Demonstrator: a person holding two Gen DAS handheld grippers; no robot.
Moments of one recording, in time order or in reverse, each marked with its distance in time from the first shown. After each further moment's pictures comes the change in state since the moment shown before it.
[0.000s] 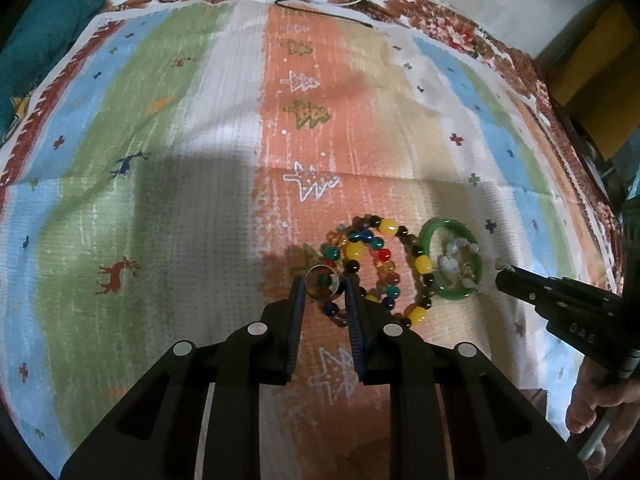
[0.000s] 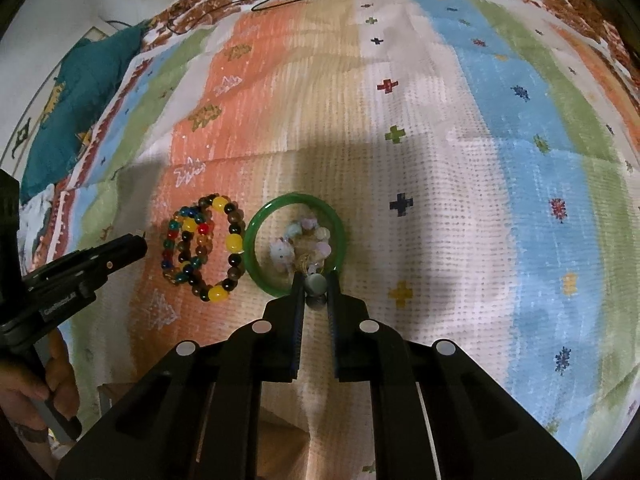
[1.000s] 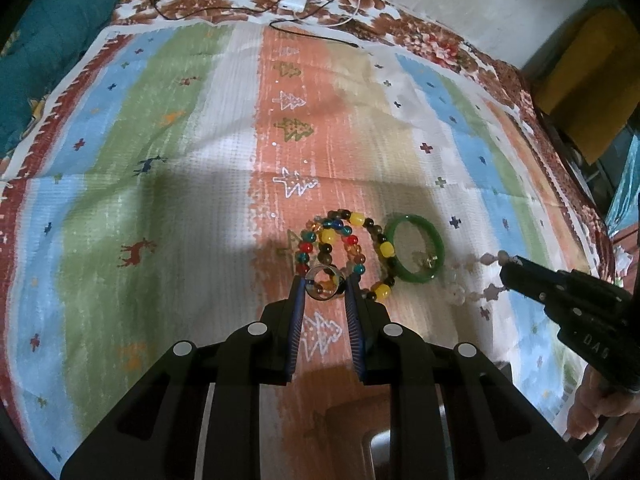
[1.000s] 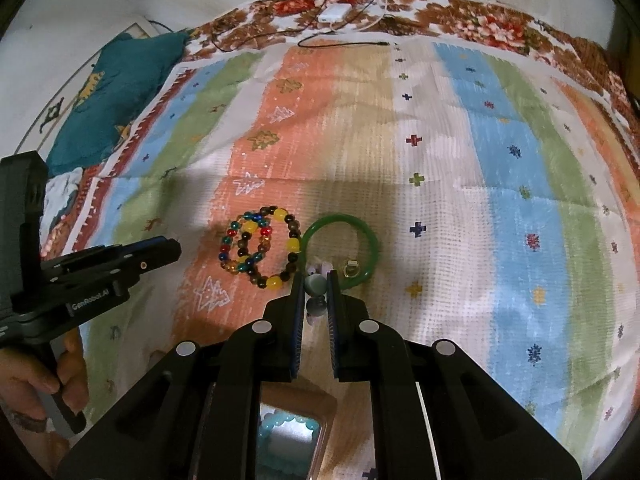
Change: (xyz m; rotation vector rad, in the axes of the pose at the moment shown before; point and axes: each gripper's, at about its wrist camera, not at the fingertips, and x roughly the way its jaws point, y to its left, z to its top) left arm -0.042 -0.013 -0.019 0.004 -0.048 -0.014; right arm -0.061 0.037 -0.018 -0.124 -0.114 -0.010
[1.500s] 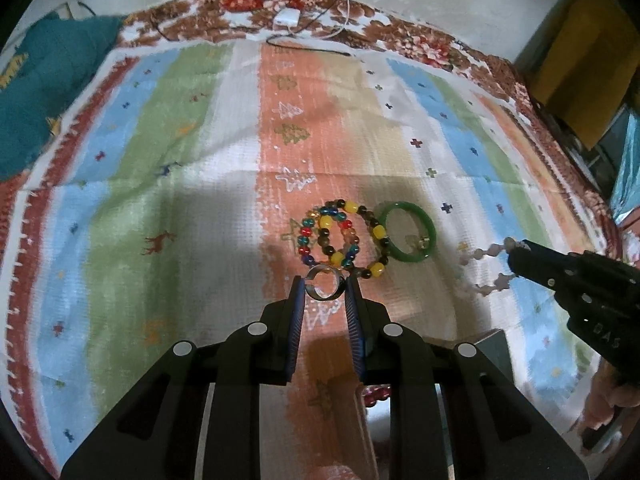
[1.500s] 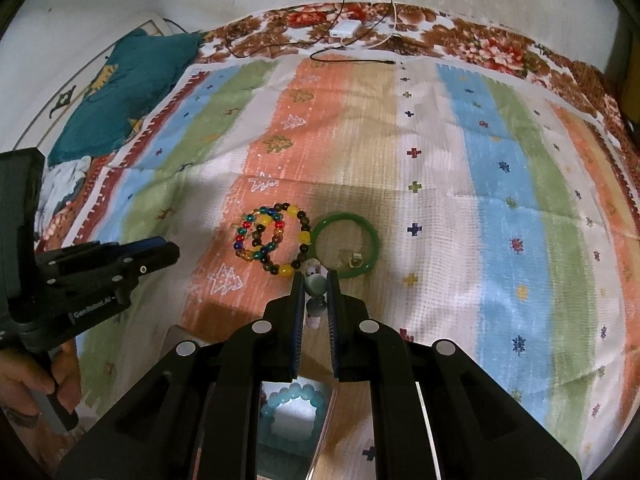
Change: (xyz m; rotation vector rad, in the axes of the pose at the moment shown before) left arm -0.028 -0.015 -0.021 0.061 -0.046 0.062; right arm -0.027 0.016 -0.016 -0.054 -0.042 -0.026
